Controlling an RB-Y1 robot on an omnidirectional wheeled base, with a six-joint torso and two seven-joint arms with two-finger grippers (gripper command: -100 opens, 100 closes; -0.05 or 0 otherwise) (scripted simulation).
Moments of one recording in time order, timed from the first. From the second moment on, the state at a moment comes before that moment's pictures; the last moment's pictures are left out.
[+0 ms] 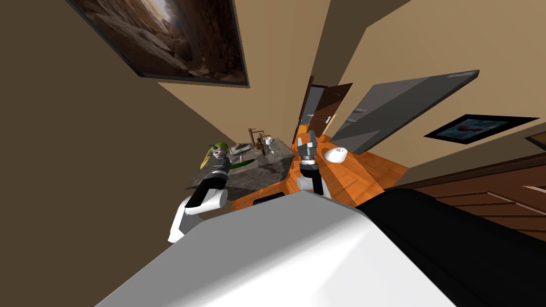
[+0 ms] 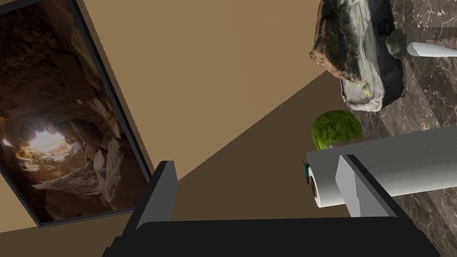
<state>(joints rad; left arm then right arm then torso) 0.29 0.16 -0.07 -2.35 -0.04 0.48 -0.02 0.48 0.04 0.01 -2.38 0.11 -0.40 -0.16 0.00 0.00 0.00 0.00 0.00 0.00</state>
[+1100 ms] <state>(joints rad) 0.23 0.16 -0.07 -2.31 -0.03 0.75 -0.02 0.48 0.04 0.01 -2.38 0.11 -0.40 -0.16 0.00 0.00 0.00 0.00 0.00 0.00</state>
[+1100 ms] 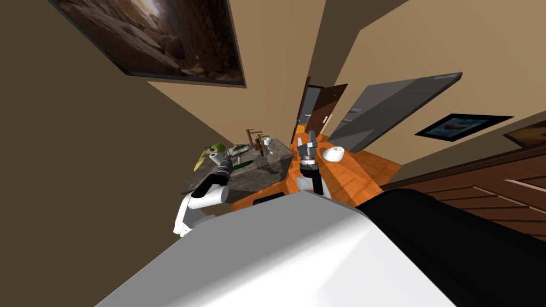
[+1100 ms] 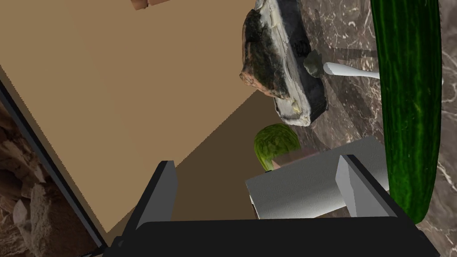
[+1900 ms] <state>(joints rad) 0.19 0.15 -0.05 -2.28 -0.03 0.96 -0.02 0.48 0.04 0.01 -2.38 0.11 -0.40 -0.16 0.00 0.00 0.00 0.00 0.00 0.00</state>
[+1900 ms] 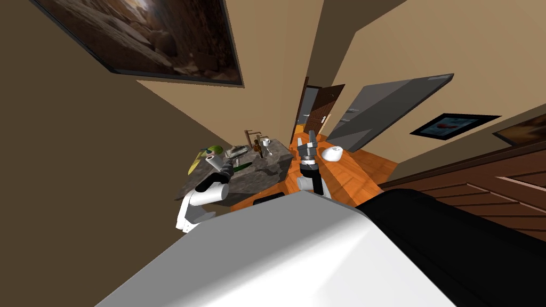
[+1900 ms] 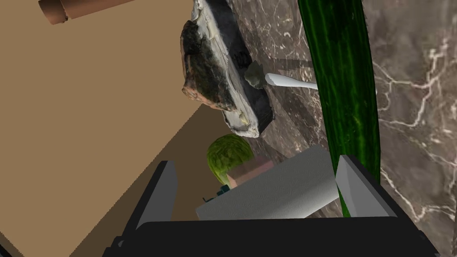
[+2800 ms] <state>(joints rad) 0.16 0.13 0.00 -2.22 -0.03 1.20 -0.02 0.48 0.04 0.01 -2.38 0.11 -0.40 -0.16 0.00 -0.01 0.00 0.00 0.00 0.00</state>
